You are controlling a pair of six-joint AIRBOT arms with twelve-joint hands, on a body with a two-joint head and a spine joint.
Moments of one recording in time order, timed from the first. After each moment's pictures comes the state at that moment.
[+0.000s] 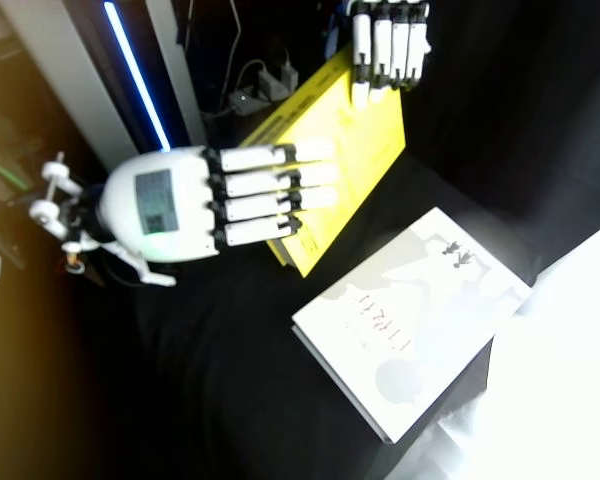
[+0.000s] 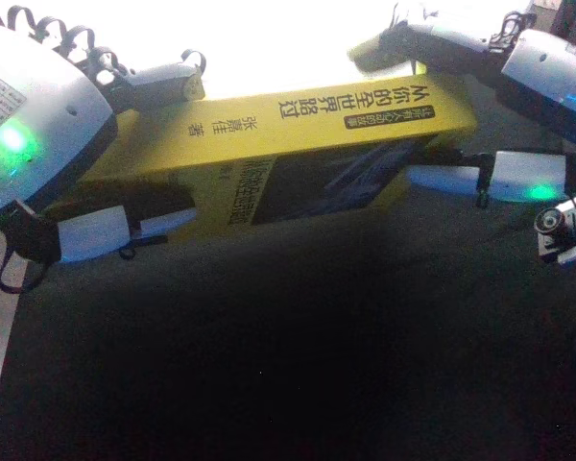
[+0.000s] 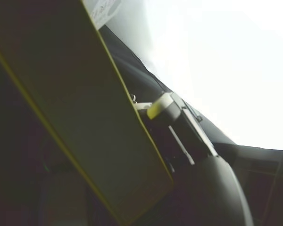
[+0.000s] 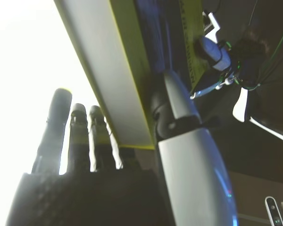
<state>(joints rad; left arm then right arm) 0.72 -0.81 0.85 -0.04 -1.22 1.46 -0.61 -1.12 1.34 -0.29 1.08 -0.19</state>
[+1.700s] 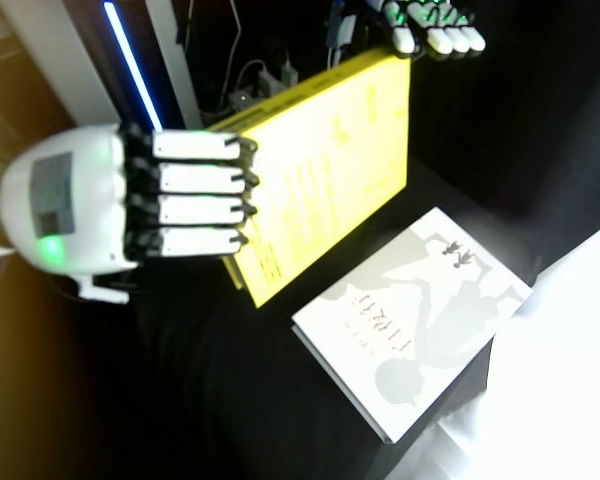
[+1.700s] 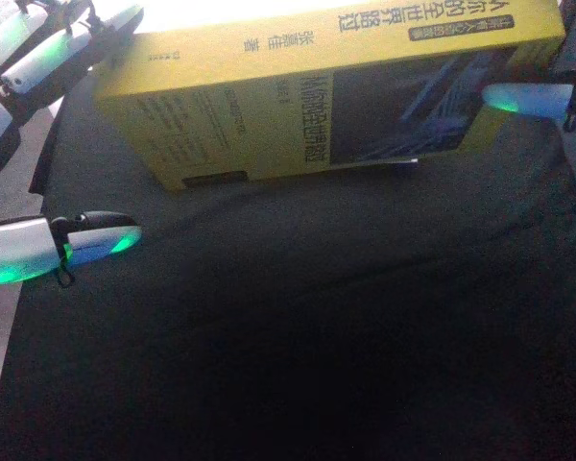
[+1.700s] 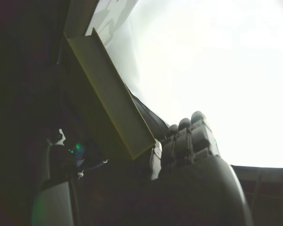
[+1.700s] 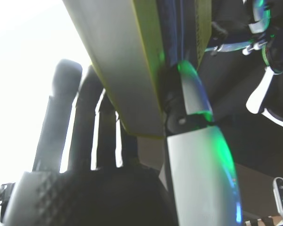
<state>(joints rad) 0.91 -0.72 0.81 -0.22 -1.34 1.43 -0.56 -0.97 1.31 -0.22 1.15 -0.20</state>
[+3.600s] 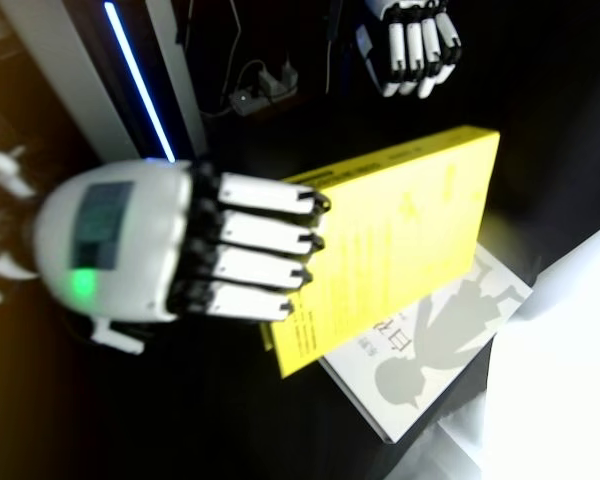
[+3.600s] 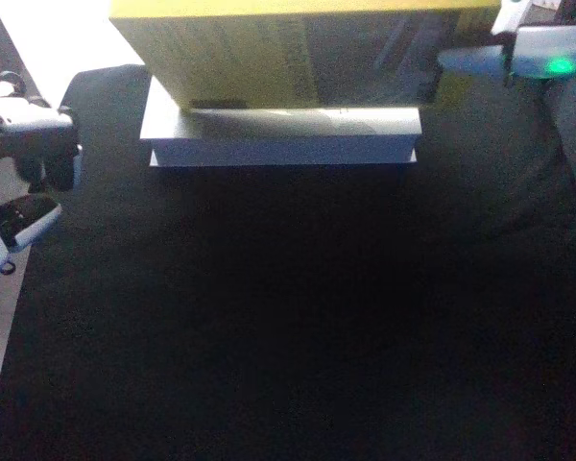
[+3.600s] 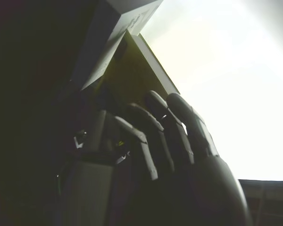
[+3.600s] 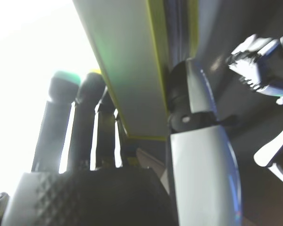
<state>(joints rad) 1.01 -0.71 0.78 -0.28 -1.37 1.44 -0.40 -1.09 1.42 -0.28 0.86 -0.40</state>
